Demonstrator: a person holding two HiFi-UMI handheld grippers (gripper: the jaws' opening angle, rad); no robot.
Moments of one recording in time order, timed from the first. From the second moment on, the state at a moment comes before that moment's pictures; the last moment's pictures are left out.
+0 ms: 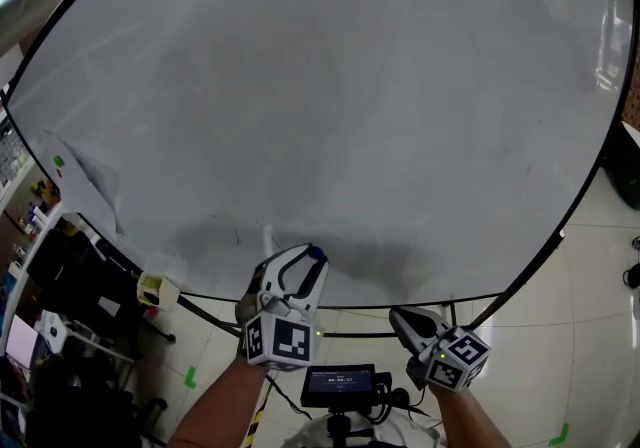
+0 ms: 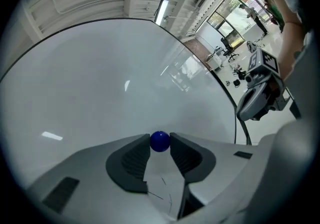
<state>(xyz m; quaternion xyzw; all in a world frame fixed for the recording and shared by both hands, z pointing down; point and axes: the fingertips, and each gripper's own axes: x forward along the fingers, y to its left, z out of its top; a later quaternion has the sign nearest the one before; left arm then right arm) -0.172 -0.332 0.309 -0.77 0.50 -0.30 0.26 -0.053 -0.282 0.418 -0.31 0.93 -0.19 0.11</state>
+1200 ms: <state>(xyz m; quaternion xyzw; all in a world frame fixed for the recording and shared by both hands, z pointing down) -0.165 -0.362 0.296 -0.69 0.62 -0.27 0.26 -0.031 -0.316 0.432 -0.21 0.95 -0.21 0.11</state>
